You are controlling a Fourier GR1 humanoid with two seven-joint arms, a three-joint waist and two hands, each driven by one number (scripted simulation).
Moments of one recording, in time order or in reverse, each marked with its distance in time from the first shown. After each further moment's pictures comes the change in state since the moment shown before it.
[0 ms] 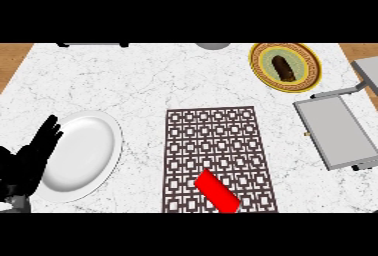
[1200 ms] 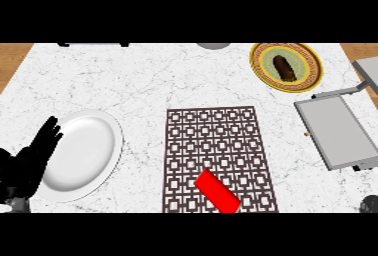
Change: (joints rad) left arm 0.015 0.017 -0.026 -0.005 0.019 0.022 -0.009; right arm -0.121 0.025 0.097 0.167 0.315 0.210 -0.025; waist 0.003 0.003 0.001
